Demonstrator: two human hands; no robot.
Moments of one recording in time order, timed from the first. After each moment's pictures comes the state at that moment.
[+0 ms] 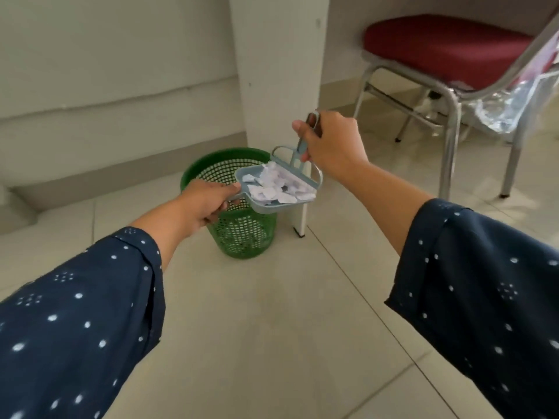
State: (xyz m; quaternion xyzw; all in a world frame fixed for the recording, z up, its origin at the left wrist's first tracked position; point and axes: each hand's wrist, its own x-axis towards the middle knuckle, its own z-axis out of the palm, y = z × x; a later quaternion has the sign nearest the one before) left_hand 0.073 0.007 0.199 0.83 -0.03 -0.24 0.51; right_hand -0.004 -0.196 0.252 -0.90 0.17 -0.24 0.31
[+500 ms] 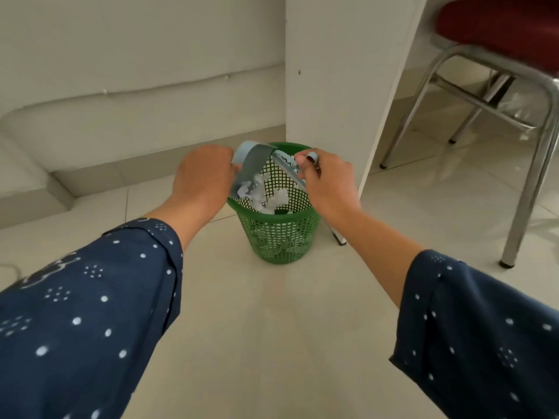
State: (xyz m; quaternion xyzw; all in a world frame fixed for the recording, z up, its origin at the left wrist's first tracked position) left_hand 0.145 0.050 0.190 0.94 -0.26 0.18 0.11; right_hand 0.058 -0.124 0.172 -0.87 0.16 -0.24 0.40
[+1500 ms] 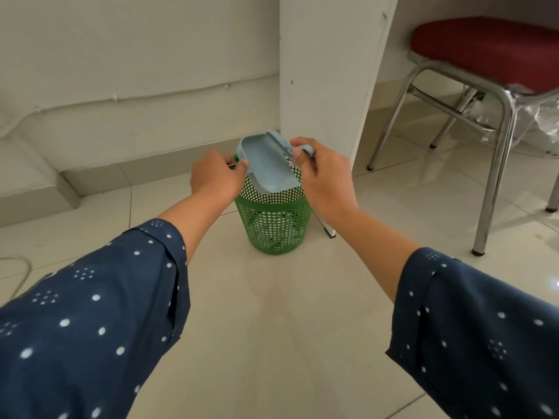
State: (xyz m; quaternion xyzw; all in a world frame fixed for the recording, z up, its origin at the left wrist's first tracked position) left_hand 0.084 0.048 0.212 0.93 -0.10 0.07 0.34; right_hand 0.005 -0.103 0.199 -0.85 0.09 -0.32 0.40
